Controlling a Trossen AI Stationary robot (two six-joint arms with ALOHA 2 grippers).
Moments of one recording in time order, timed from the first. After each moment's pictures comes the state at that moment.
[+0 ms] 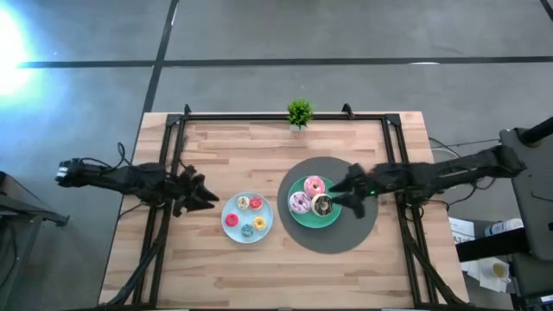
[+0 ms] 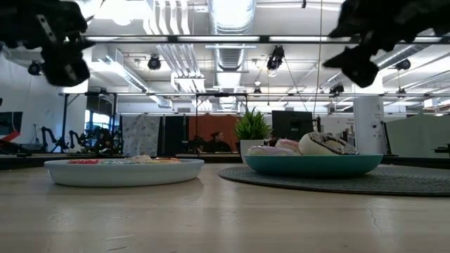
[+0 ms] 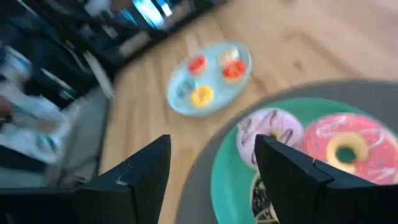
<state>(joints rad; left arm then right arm) -0.15 0.34 0.25 -0.09 0.14 -0.77 0.13 0.81 0.45 0.00 0.02 0.65</state>
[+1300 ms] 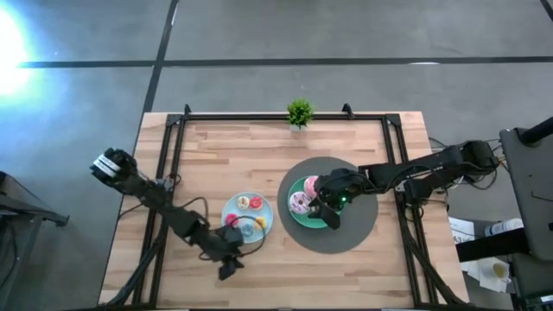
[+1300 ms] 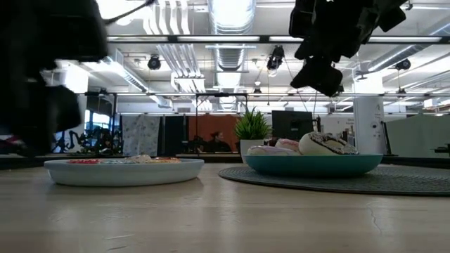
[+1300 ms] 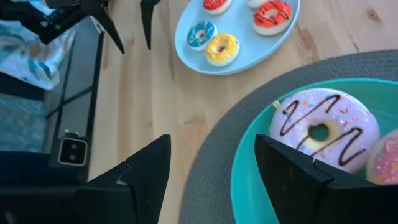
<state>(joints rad) -0.63 1.53 0.69 0.08 -0.07 -0.97 0.11 1.33 0.77 -0.12 -0.19 0.56</state>
